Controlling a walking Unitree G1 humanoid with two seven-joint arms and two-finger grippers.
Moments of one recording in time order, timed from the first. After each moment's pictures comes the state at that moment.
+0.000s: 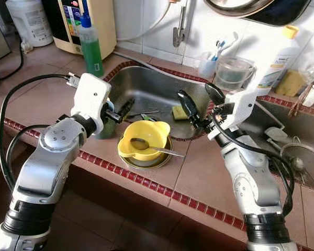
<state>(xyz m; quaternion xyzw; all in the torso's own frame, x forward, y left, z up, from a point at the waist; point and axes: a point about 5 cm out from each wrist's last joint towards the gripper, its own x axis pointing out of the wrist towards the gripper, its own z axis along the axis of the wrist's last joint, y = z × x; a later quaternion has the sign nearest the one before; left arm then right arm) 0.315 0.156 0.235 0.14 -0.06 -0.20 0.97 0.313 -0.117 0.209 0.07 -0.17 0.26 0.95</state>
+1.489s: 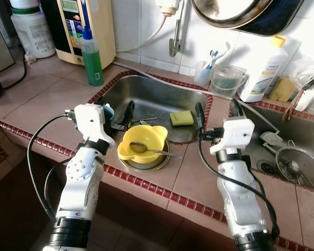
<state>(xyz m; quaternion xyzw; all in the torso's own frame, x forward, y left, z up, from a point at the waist) 0.317 0.145 0.170 -0.03 -0.16 -0.11 0.98 0.300 -0.129 0.157 -0.04 -0.21 0.03 0.98</state>
